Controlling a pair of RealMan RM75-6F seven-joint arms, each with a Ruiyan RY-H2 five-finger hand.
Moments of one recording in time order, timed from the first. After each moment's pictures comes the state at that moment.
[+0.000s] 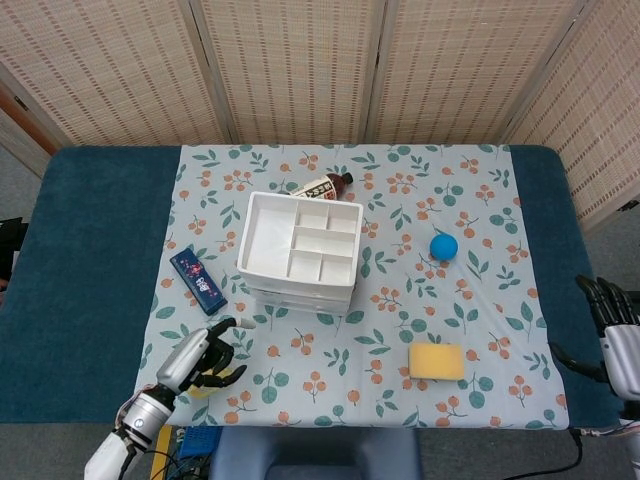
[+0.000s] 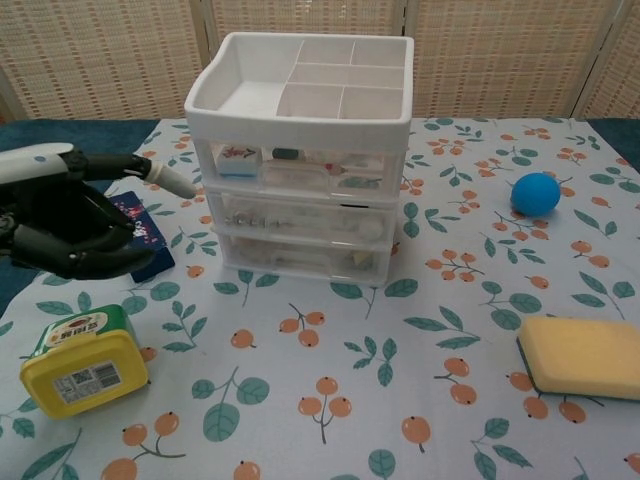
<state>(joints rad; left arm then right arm) -0.39 -1.34 -0.11 -2.02 1.34 1.03 -0.22 0.04 -1.13 0.07 -1.44 -1.55 1.56 0.34</state>
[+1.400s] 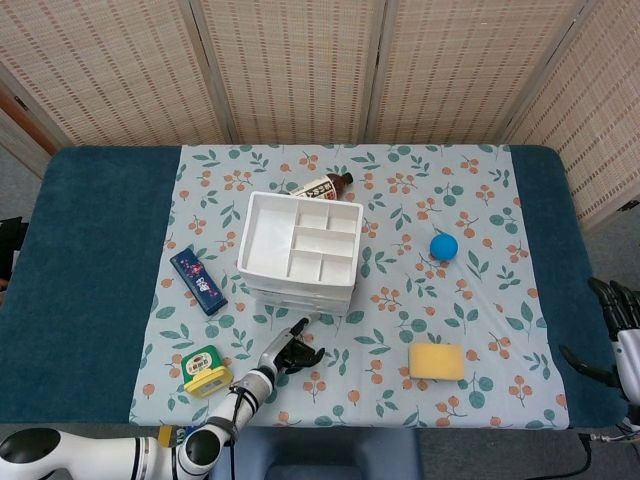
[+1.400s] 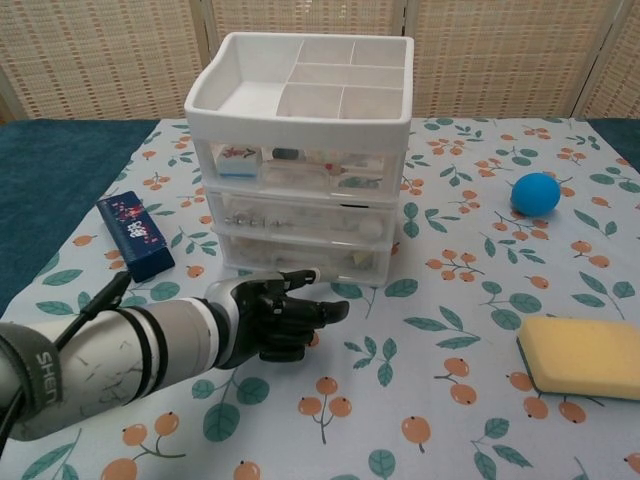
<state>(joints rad) -0.72 -1.87 -0.34 -1.65 0.49 0.80 -0.28 0.02 -1.12 0.07 -1.44 -1.55 1.58 0.36</state>
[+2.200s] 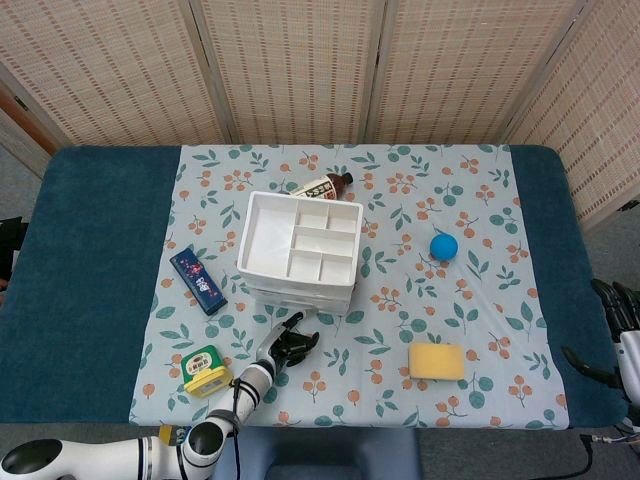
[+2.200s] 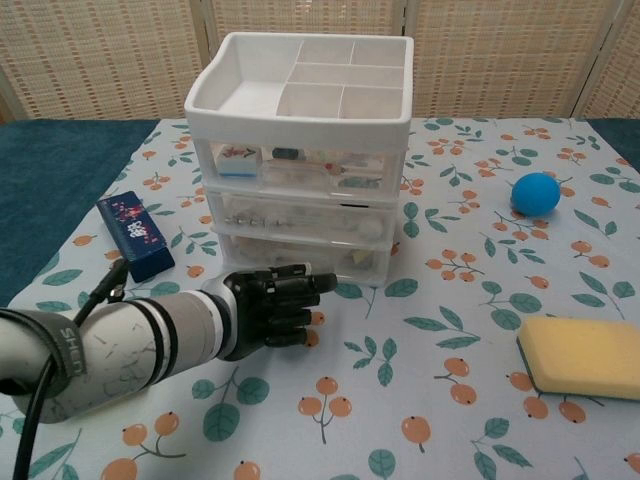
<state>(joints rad) -0.66 -1.92 -0.44 -1.60 0.44 0.78 -0.39 0.02 -1.11 0.07 -1.45 -1.54 1.58 0.36</state>
